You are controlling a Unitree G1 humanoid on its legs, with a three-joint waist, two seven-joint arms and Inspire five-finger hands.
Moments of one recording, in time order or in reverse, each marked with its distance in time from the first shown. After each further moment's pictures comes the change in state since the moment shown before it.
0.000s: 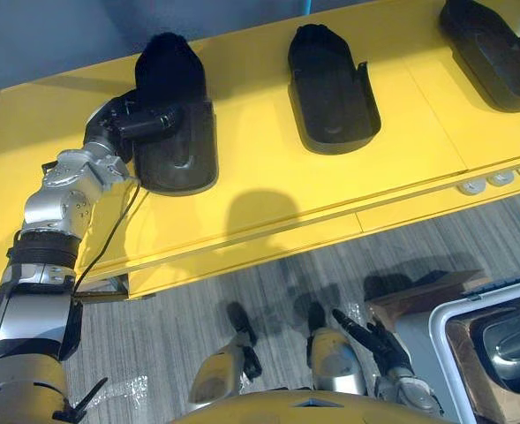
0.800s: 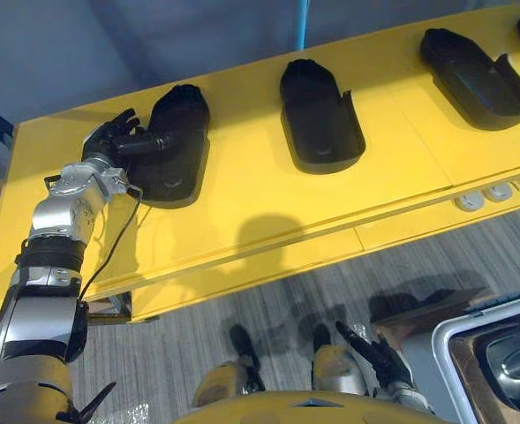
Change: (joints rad) left arm 0.024 -0.056 0.028 0.050 0.098 -0.002 0.198; right arm 0.004 0.050 -0.039 0.097 -0.010 -0.017 -0.065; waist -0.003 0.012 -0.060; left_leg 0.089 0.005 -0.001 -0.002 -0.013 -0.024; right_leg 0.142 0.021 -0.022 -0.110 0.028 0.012
